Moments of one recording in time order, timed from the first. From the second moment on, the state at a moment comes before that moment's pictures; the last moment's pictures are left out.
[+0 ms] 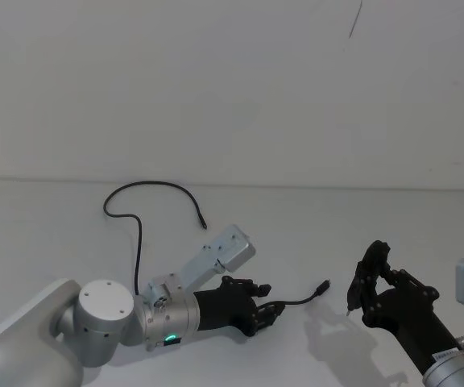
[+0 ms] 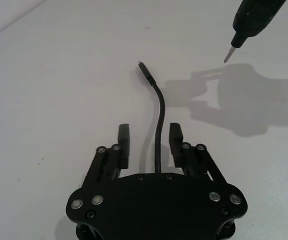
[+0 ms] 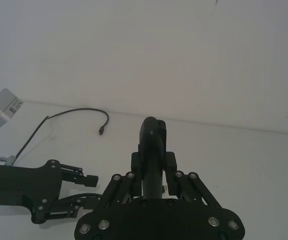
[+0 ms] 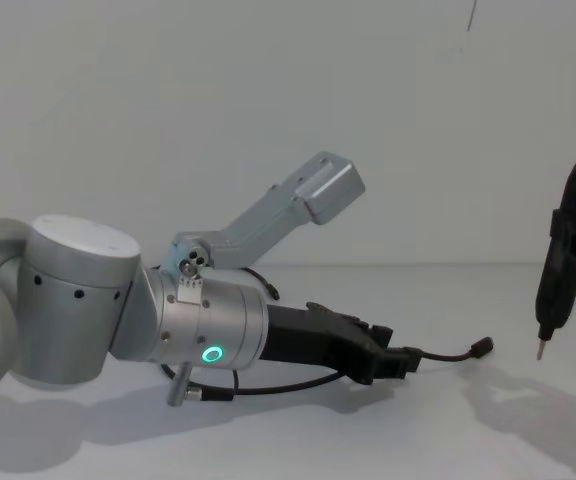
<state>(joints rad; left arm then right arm) -0.73 0.15 0.70 -0.93 -0.24 0.06 -0.65 -0.01 0.34 -0.23 -1.77 0.29 0.03 0.07</state>
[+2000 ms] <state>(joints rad) -0.50 0.46 0.56 -1.43 -0.36 0.10 -0.68 -0.01 0.34 -0.23 -1.77 0.29 0.03 0.07</state>
